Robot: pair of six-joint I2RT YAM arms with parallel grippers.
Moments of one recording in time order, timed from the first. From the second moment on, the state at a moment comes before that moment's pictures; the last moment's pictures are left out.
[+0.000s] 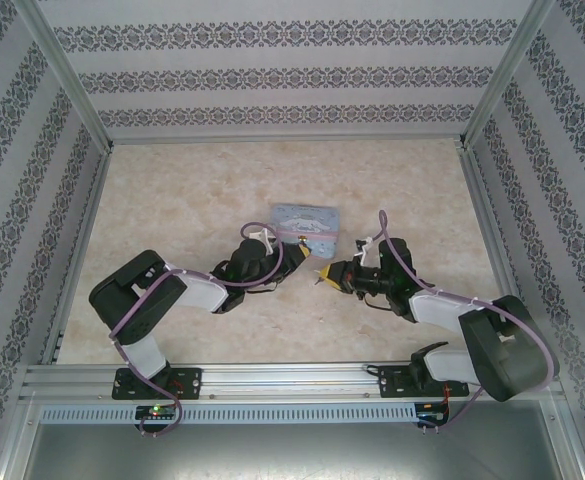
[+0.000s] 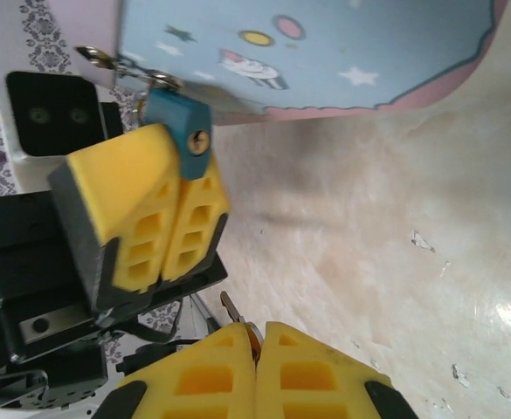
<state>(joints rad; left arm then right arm) -0.73 1.72 0.60 0.82 0.19 -1.29 0.36 1.30 0.30 0.45 -0.79 1.15</state>
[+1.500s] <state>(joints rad) -0.73 1.76 0.58 0.92 0.21 -1.42 0.37 1.41 0.39 0.51 -0.69 1.23</state>
